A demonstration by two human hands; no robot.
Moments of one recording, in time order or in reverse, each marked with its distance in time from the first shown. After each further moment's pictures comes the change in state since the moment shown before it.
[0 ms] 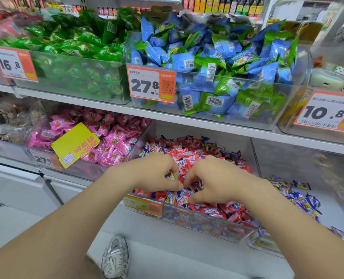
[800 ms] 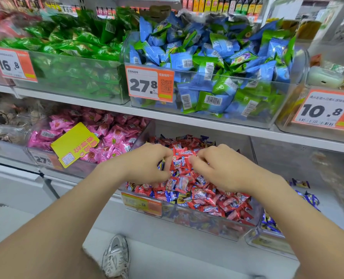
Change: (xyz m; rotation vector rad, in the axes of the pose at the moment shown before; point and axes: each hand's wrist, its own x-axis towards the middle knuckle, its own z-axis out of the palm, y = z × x) left_hand -0.015 0.000 -0.018 -0.176 0.046 -0.096; right_hand -0.011 0.006 -0.016 0.184 0.221 0.137
